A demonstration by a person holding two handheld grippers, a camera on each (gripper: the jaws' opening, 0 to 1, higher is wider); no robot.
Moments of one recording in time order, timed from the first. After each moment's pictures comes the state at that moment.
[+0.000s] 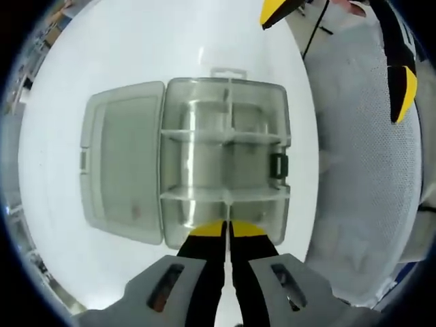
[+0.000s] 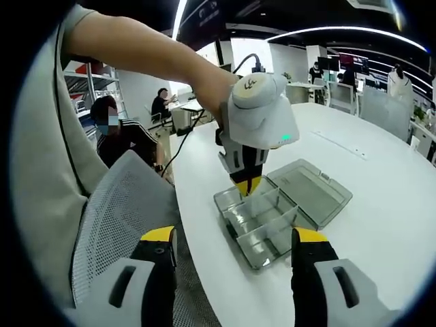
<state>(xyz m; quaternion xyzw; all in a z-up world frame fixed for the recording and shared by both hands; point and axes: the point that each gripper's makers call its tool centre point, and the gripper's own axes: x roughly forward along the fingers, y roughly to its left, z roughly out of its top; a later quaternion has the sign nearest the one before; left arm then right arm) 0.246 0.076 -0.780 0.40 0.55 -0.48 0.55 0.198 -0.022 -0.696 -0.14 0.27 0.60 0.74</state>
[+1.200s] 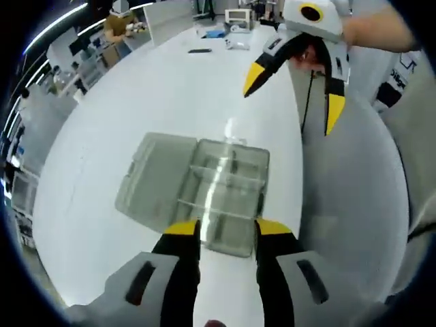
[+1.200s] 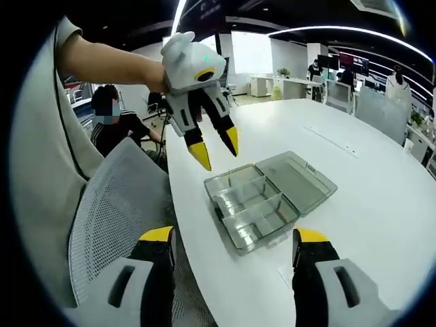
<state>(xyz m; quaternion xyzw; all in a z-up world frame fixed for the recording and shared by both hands) 0.227 0.062 -0.704 0.27 0.38 -0.46 0.76 0.208 -0.056 -0.696 -0.17 0.28 0.59 0.74</state>
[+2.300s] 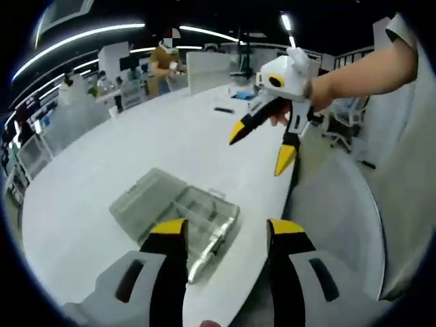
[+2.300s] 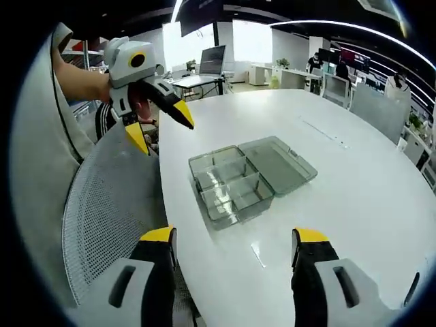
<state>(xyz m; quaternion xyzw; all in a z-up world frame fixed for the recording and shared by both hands) 0.190 0.021 -0.663 0.12 0.27 -0.41 0.86 0.235 -0.100 -0.705 -0.22 0.30 0.57 0.73</state>
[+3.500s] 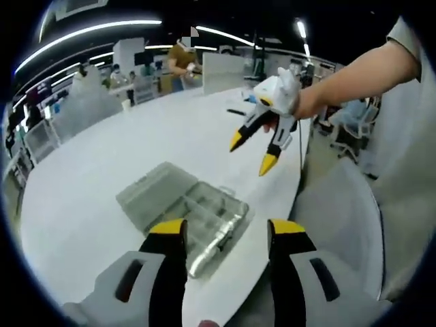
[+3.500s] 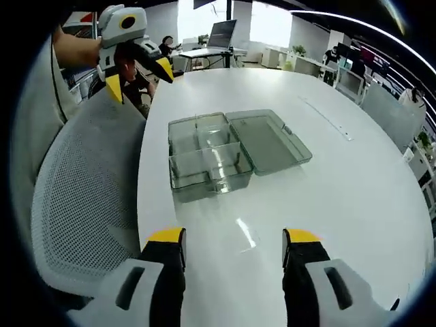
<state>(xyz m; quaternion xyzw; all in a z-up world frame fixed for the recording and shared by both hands) 0.193 0.037 -0.669 0.09 0.28 -0.38 0.88 0.276 -0.109 -0.752 -0.31 0.31 0.58 0.69</state>
